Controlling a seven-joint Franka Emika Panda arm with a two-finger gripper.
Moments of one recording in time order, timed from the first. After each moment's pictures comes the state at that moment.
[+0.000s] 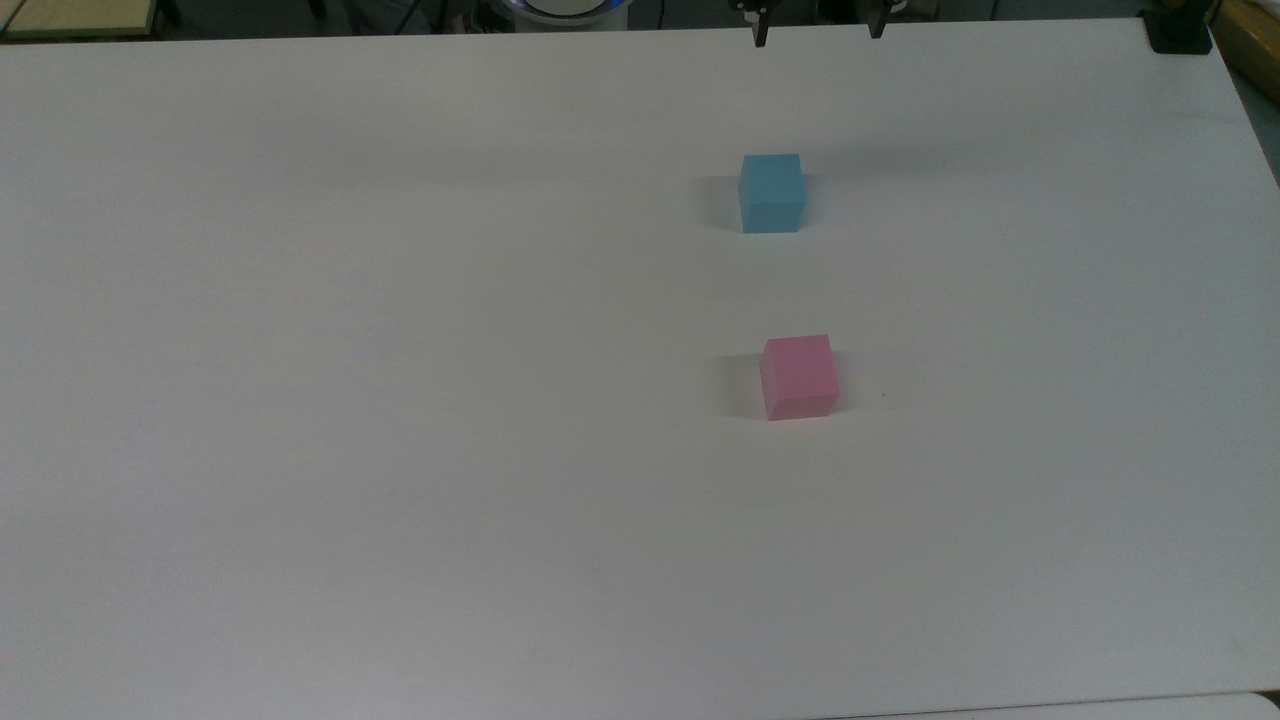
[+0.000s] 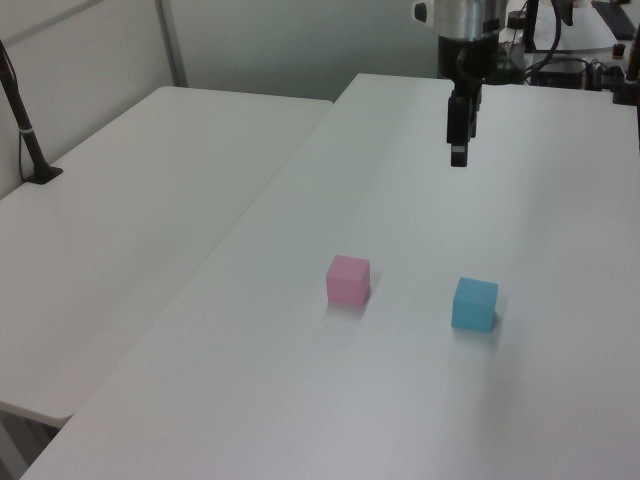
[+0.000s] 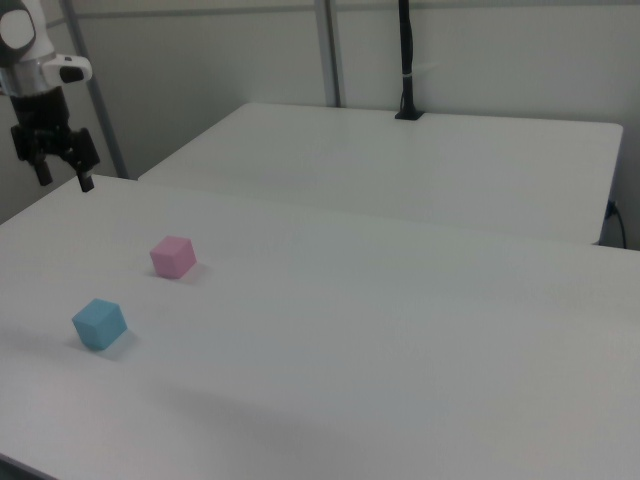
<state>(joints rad) 0.45 0.06 -0.02 -1.58 0.02 1.61 0.32</state>
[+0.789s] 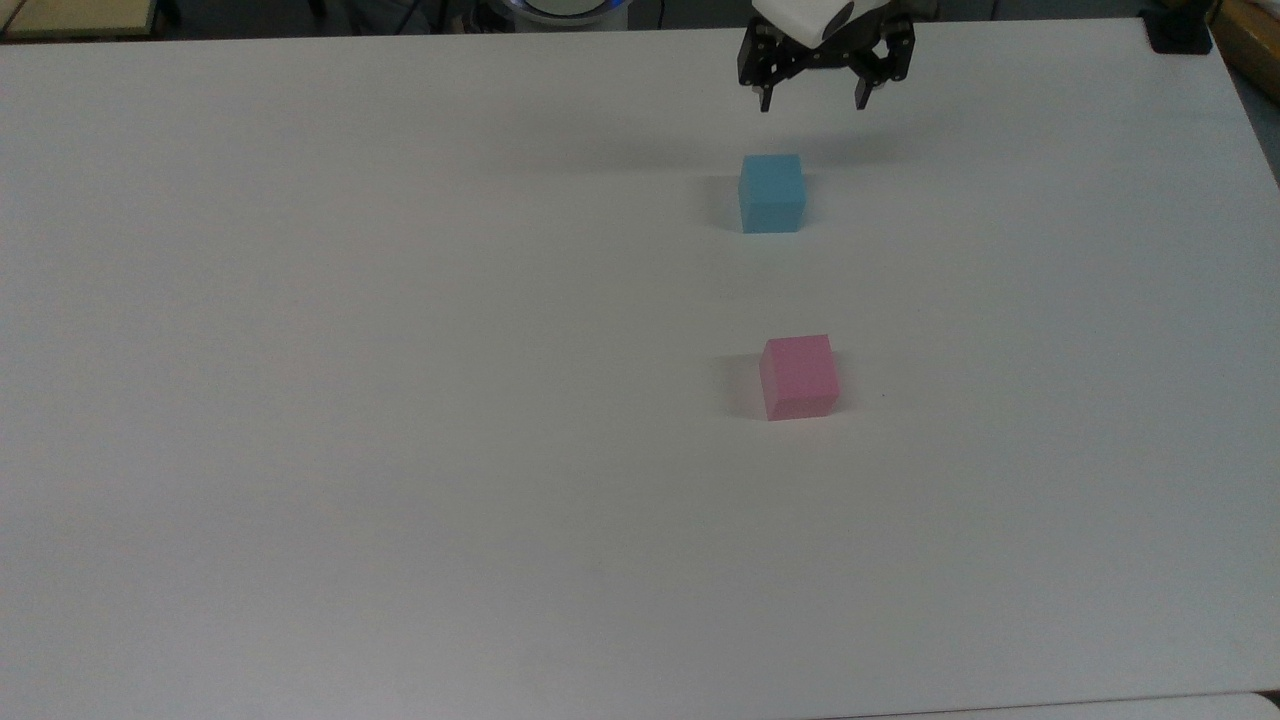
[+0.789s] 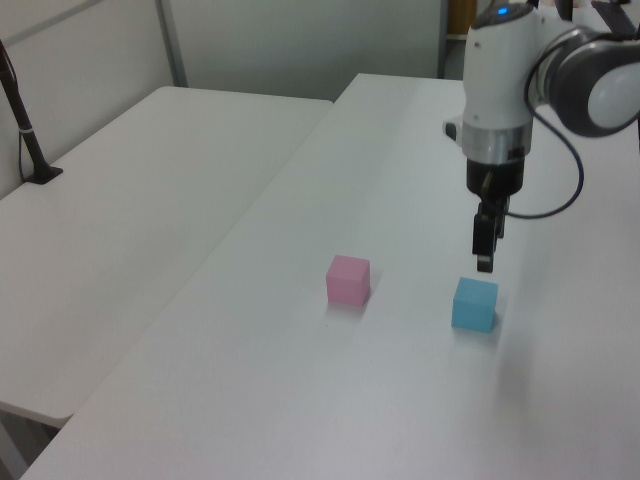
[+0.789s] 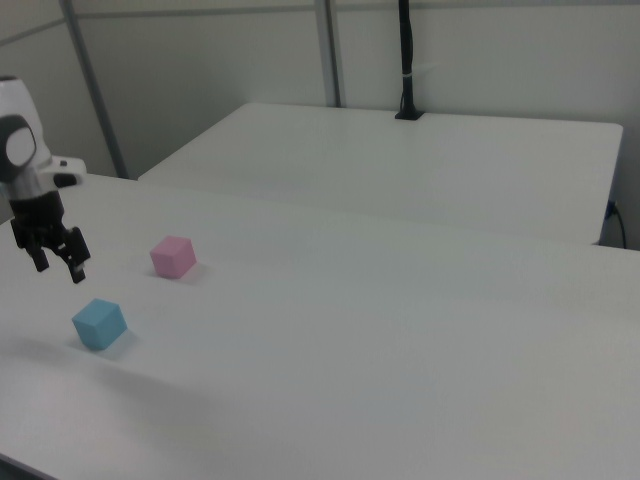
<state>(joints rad) 0.47 -0.01 0.06 -2.05 0.04 2.01 0.47</state>
